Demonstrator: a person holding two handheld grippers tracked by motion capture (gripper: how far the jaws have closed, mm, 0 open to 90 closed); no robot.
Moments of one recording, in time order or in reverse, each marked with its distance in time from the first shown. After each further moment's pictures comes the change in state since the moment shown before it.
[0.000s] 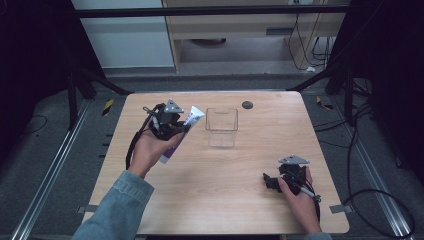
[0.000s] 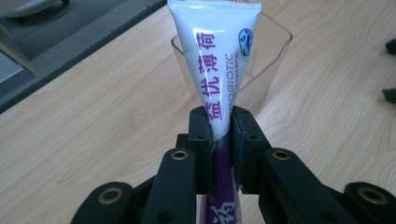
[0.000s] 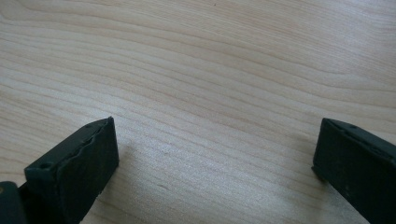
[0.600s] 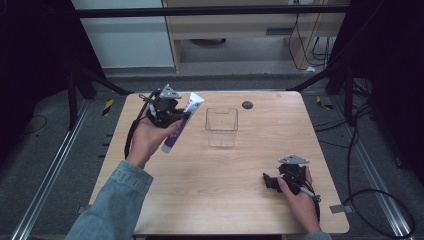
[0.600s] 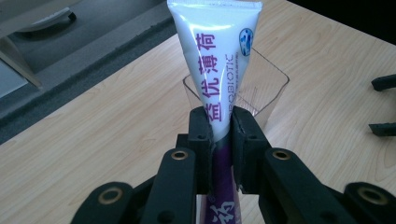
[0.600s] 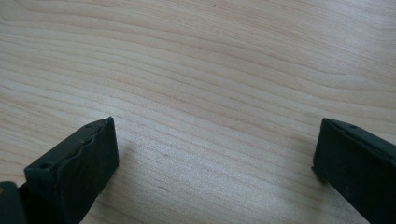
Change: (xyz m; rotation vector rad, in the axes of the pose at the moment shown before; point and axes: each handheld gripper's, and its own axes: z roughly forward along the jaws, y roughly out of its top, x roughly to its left) left arm 0.011 0.029 -0.017 -0.064 0.000 -0.022; right arm 0.000 0.001 0.000 0.001 0.002 0.006
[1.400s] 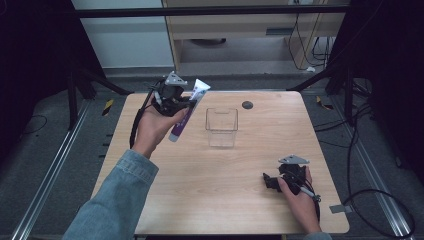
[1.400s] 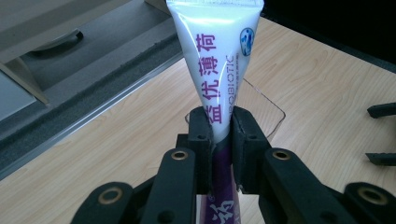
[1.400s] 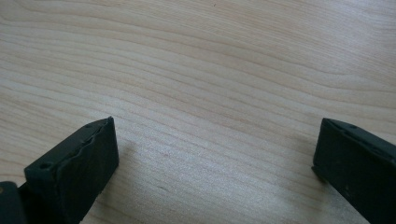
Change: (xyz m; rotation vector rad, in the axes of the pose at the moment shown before) left arm -0.003 0.034 -0.002 -0.048 0.015 0.011; right arm 0.000 0.000 0.000 0.000 0.000 -0.001
